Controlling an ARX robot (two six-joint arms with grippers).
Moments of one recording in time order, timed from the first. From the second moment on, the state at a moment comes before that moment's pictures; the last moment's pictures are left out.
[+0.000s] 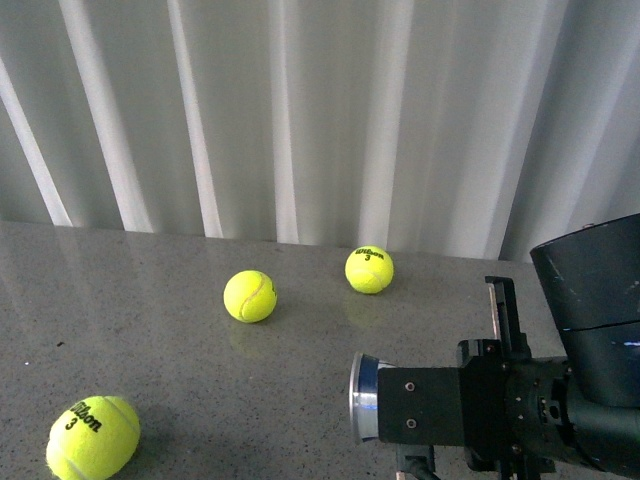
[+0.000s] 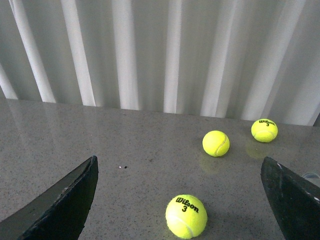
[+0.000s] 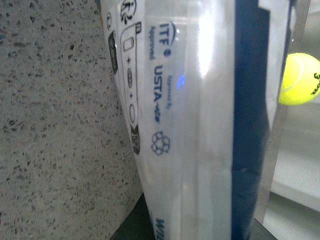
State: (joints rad) left arm 0.00 0.00 0.02 0.00 0.00 0.00; right arm 0.37 1.92 0.72 0.44 -0.05 -1.30
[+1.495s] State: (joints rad) left arm 0.00 0.00 0.02 0.00 0.00 0.00; right arm 0.47 1.97 0.66 0.54 -0.01 -1.13
